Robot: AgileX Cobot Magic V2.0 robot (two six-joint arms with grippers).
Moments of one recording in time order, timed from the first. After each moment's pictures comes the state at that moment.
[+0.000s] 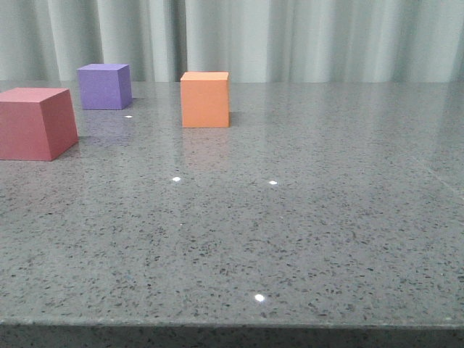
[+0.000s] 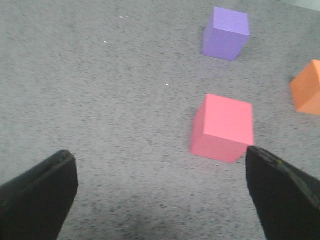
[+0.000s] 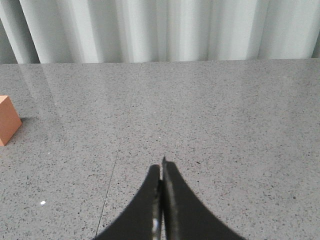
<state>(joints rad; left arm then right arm) 0.00 0.79 -0.92 -0.07 0.83 -0.20 0.08 0.51 -0.49 -0.18 0.26 0.24</state>
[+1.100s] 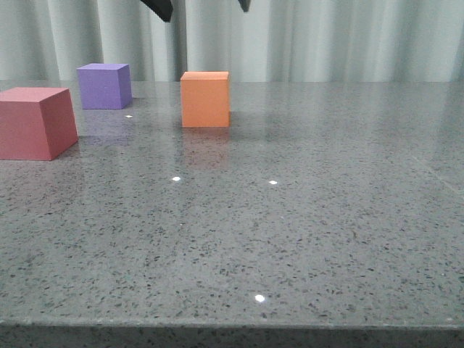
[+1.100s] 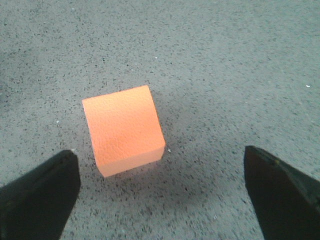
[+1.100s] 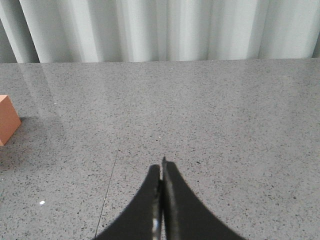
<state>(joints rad) -0.68 1.82 -1.76 0.26 0.82 -0.55 0.08 0.51 -0.49 -0.18 0.26 0.24</state>
